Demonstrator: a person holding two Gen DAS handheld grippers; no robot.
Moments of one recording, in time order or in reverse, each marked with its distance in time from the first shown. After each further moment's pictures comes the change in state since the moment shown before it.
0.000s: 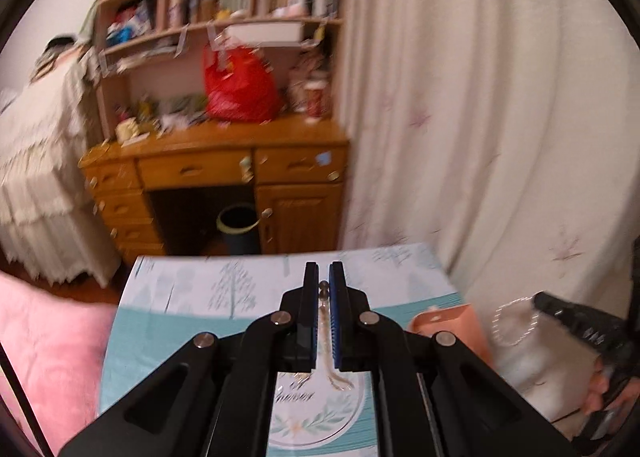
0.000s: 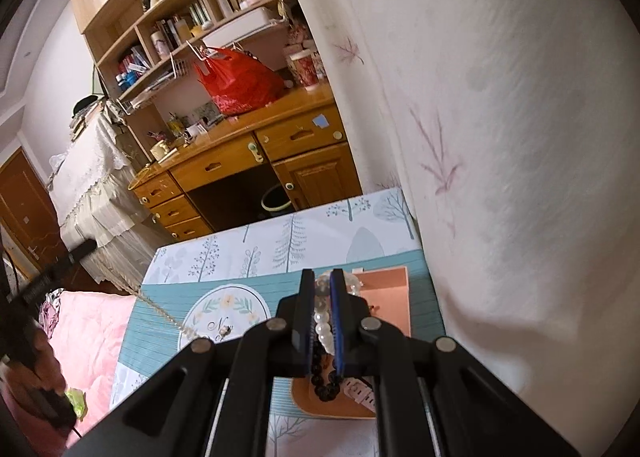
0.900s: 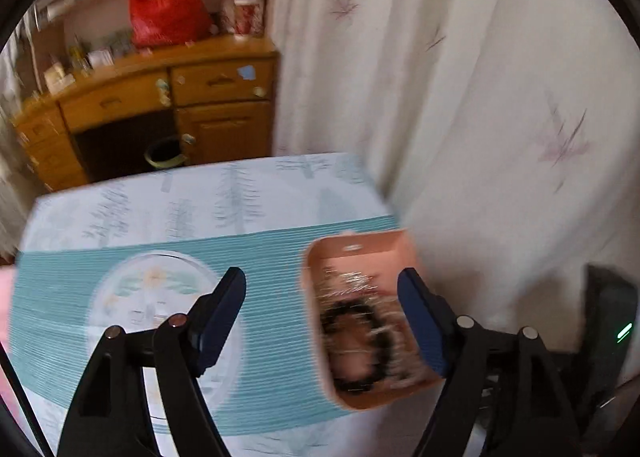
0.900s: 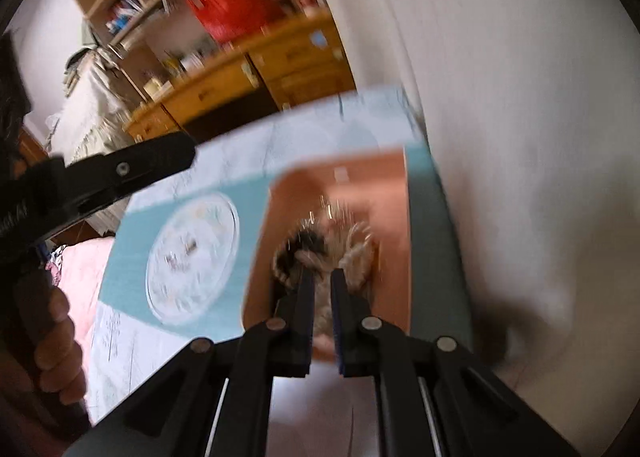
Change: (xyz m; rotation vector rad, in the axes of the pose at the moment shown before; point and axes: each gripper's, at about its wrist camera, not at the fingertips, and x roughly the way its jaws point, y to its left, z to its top) left arm 0.103 -0.106 -0.085 0.036 0.250 -0.105; right arm 0.067 -0.036 -0.074 0.008 0.270 0.031
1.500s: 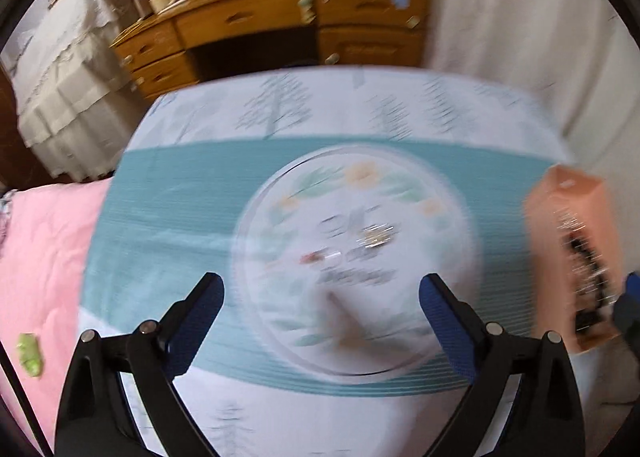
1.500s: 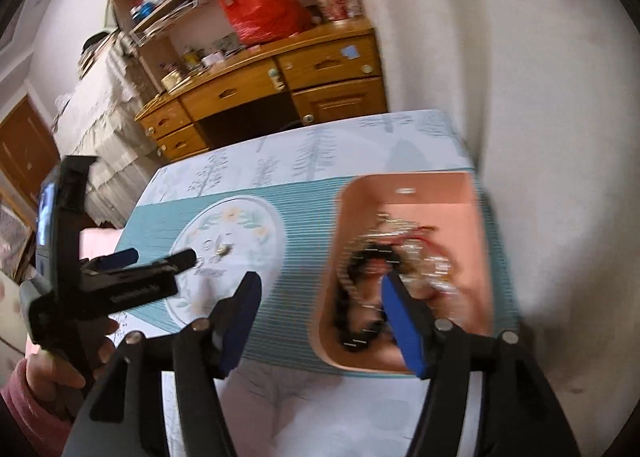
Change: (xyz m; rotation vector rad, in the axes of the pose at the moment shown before) left arm 0.032 0.149 -0.058 -0.189 0.267 0.365; right arm 0.009 0.083 -0.004 -0.113 -0.075 -0.024
